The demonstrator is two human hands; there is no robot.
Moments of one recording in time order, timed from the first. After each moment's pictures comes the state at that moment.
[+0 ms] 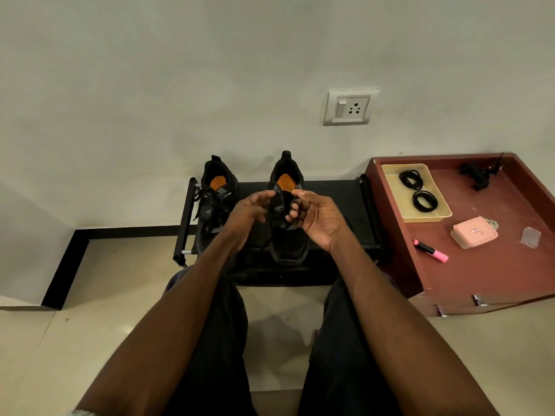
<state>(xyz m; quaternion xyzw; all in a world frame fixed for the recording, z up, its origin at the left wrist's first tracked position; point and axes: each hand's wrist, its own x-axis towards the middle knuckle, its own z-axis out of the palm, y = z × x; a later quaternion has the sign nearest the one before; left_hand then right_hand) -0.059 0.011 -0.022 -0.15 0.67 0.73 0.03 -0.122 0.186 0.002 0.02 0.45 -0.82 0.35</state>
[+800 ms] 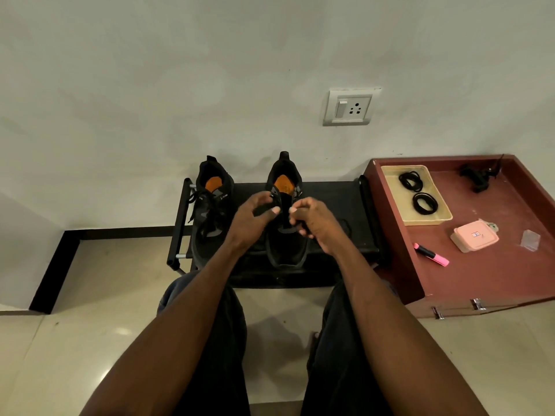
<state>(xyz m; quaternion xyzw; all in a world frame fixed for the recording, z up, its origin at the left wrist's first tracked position) -0.065 0.022 -0.029 -0.16 0.80 0.57 -0.05 -0.132 0.188 -0.013 -0.05 0.73 -0.61 0.29</state>
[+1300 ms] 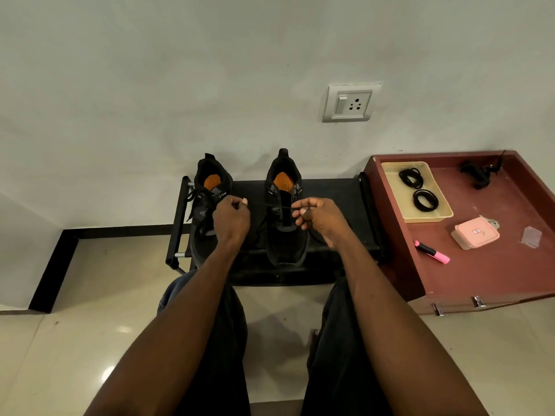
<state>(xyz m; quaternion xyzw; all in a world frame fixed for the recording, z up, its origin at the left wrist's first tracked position) -0.070 0.009 -0.039 -0.36 0.79 0.47 -0.16 -0.146 0.194 -0.025 -0.04 0.74 -0.62 0.28</state>
